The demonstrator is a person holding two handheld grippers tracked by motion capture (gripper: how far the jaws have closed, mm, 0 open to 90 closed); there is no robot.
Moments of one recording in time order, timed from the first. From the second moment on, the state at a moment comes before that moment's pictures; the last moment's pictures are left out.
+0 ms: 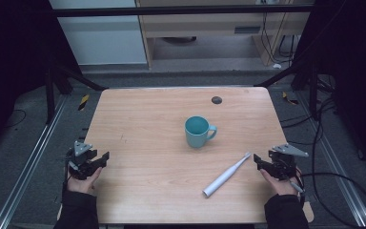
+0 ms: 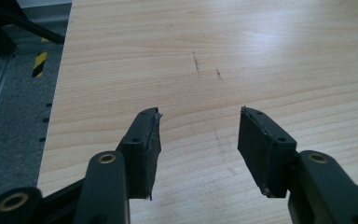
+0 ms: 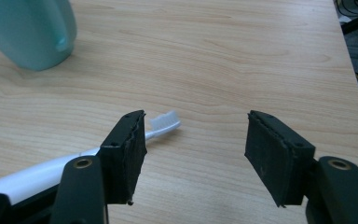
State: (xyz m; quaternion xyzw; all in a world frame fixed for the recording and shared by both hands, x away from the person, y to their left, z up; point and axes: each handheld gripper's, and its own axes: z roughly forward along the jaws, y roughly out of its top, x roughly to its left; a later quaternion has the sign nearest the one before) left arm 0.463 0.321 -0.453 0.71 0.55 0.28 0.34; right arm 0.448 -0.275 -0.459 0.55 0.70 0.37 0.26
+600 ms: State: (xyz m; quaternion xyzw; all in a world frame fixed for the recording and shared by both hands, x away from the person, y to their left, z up) left arm 0.462 0.320 -0.451 0.71 0.55 0.28 0.35; right arm 0.439 -0.238 -0.444 0.48 0.75 0.40 0.22
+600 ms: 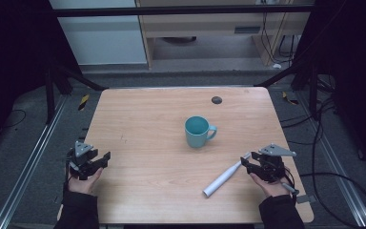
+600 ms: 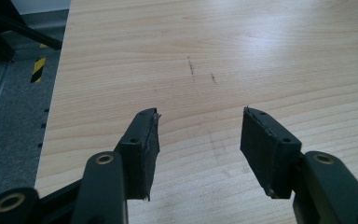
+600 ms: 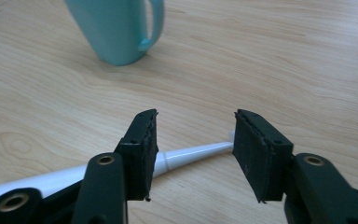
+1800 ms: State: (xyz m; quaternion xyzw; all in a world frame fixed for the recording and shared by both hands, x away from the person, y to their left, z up) left arm 0.466 0.320 -0.455 0.71 0.56 0.25 0.34; right arm 0.439 -0.210 -0.467 0.46 0.80 0.34 0.16
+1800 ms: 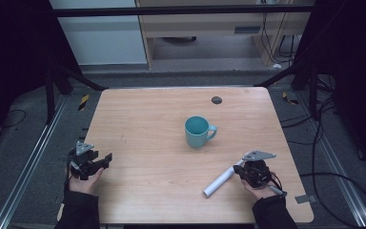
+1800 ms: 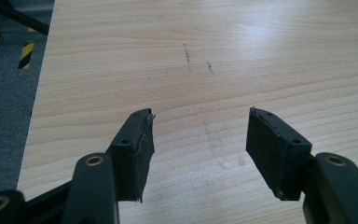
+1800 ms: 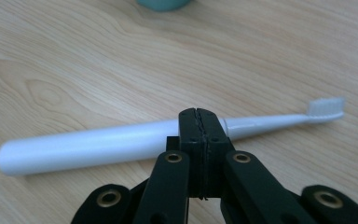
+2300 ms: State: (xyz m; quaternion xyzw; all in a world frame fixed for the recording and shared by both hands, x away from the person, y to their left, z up) left arm 0.466 0.318 -0.457 0.71 0.56 0.25 0.34; right arm 0.447 -0.206 -0.479 0.47 0.81 0.32 0.16
